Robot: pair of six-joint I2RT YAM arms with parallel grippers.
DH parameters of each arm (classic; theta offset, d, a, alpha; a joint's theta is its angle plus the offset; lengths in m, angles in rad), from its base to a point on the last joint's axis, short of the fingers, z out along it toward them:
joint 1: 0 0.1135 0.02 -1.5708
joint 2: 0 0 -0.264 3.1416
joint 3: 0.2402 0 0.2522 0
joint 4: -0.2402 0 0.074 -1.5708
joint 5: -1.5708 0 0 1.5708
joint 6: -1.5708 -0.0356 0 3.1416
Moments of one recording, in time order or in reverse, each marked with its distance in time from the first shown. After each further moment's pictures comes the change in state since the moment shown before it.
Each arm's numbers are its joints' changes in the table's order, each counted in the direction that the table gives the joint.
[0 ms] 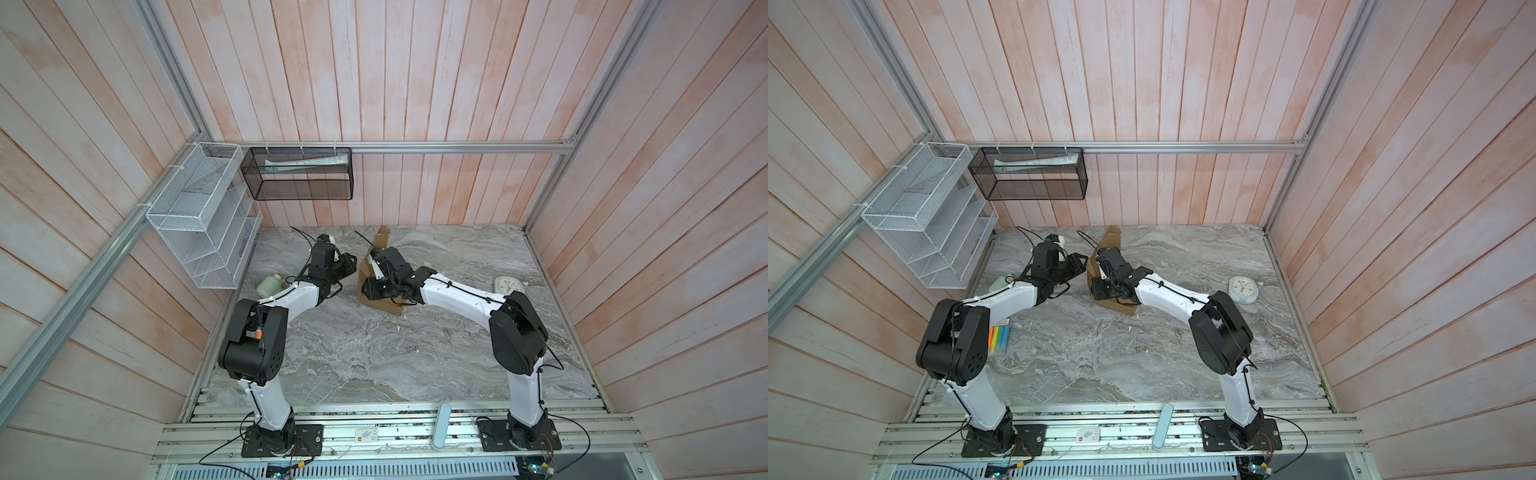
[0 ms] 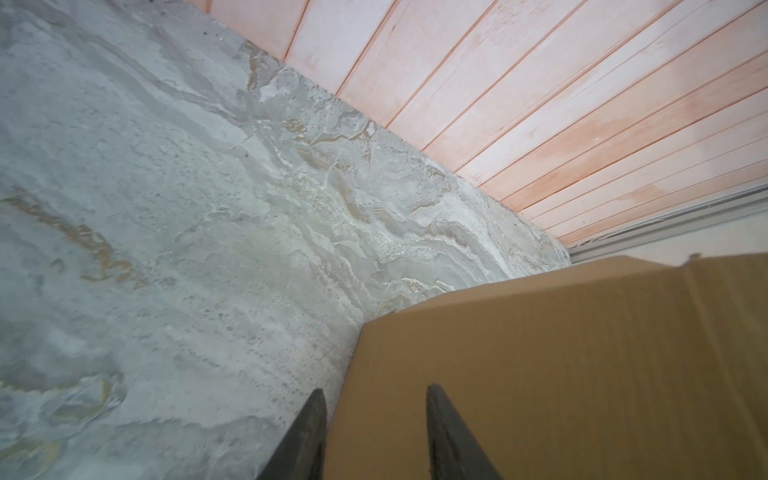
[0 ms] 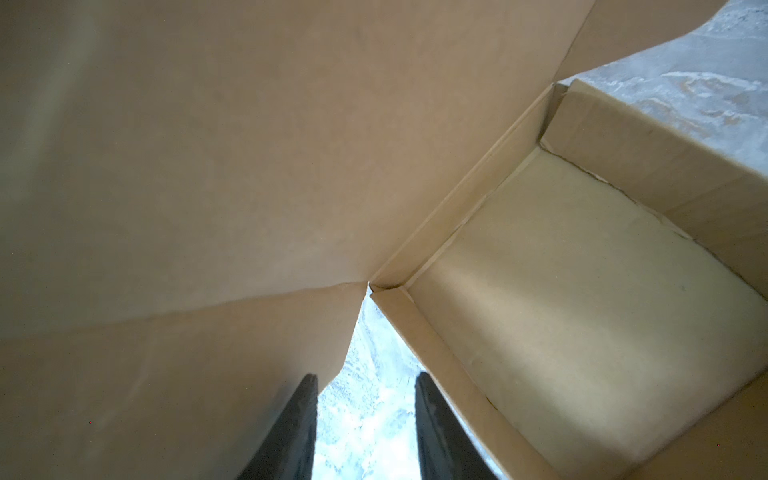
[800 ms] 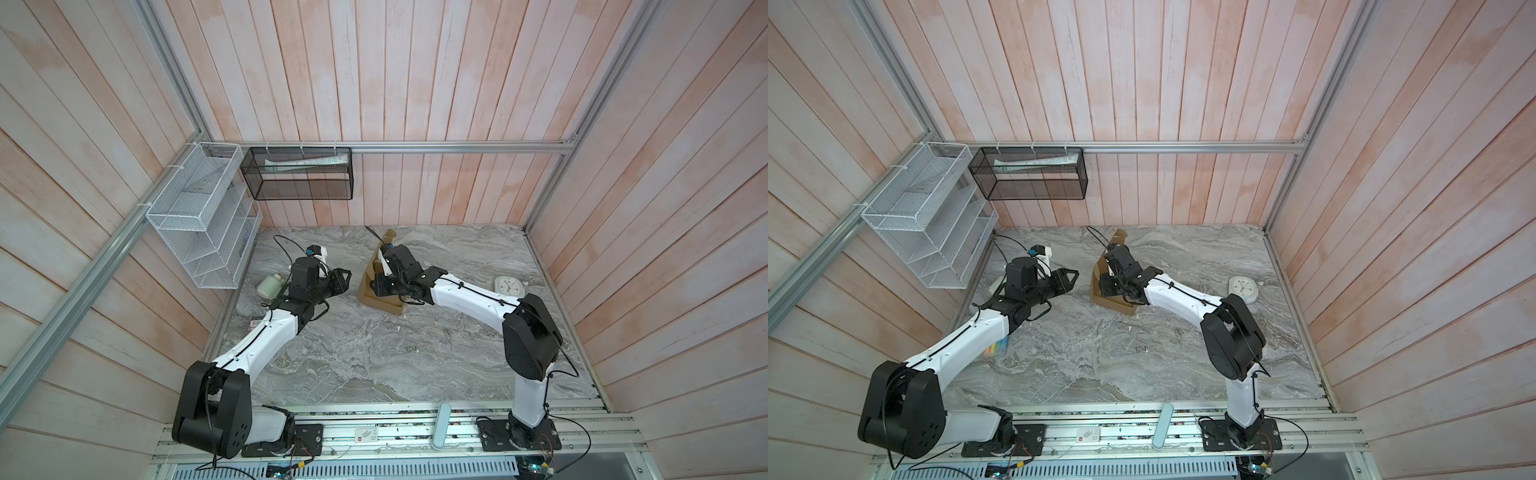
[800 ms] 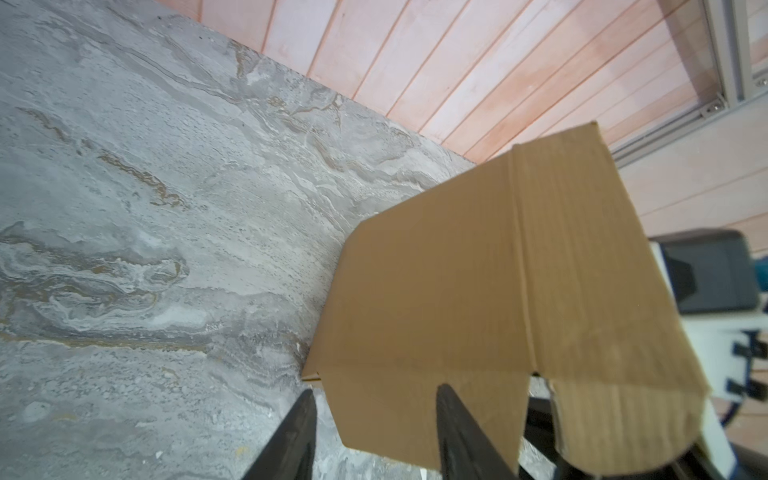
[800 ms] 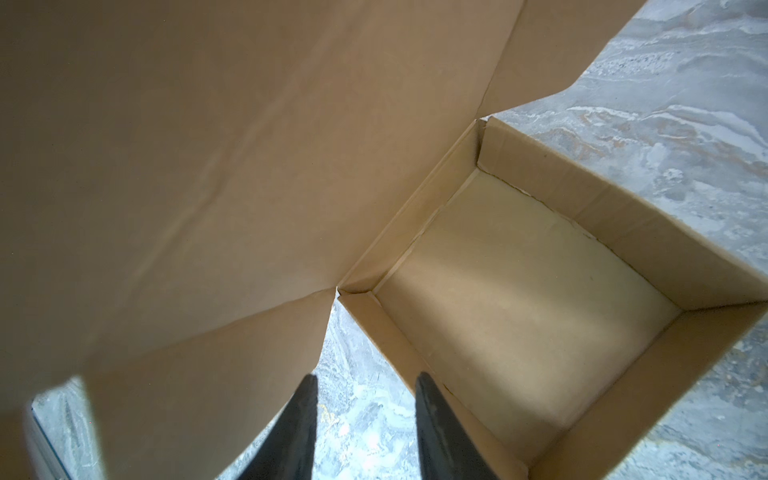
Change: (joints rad) left arm -0.031 -0.417 -0.211 -0.196 -0.061 -0.111; right arm -0.030 -0.079 -0.072 0.030 -0.049 -0.003
